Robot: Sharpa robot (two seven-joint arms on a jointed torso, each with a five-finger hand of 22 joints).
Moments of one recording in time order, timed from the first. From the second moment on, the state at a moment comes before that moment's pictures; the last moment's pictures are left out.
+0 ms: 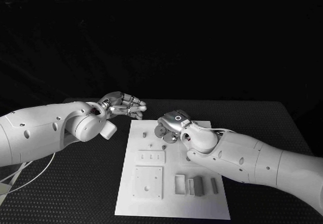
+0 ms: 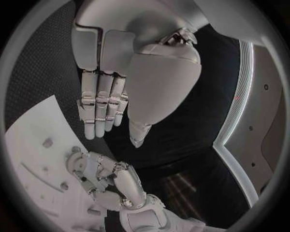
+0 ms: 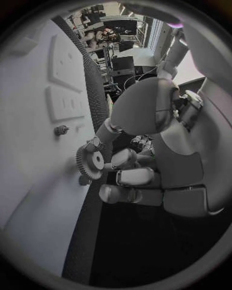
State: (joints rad) left arm 1.35 -0.83 -0.16 1.36 -0.26 -0.14 0.13; left_hand 1.58 -0.05 -0.04 0.29 0.05 0.70 0.19 0.32 0.41 0.99 0.19 0.09 0.08 0.93 0.13 0.29 0.71 0.05 0.95 0.03 0.13 0.65; right arm 1.20 -0.35 -0.18 1.14 -1.92 -0.42 -0.26; right_hand 1.04 -0.08 0.58 -0.29 0.05 0.93 0.12 0.26 0.58 1.32 0.00 1.21 1.11 1.33 -0.10 1.52 1.18 0.22 1.18 -0.05 0.94 1.31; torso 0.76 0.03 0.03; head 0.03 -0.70
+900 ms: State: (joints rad) left arm 1.35 -0.82 -0.16 1.35 -0.26 -0.14 0.13; left_hand 1.58 -0.05 -0.04 0.29 0.05 0.70 0.19 0.32 0.41 0.99 0.19 0.09 0.08 0.93 0.13 0.29 0.71 0.05 0.95 0.03 0.13 0.65; right arm 1.18 -0.30 -0.18 1.05 -1.93 -0.43 -0.26; right_hand 1.04 -0.07 0.58 -0.29 0.05 0.93 0.12 0.25 0.58 1.32 0.00 1.21 1.11 1.33 -0.10 1.52 1.18 0.22 1.19 -0.05 0.94 1.31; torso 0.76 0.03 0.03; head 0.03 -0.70
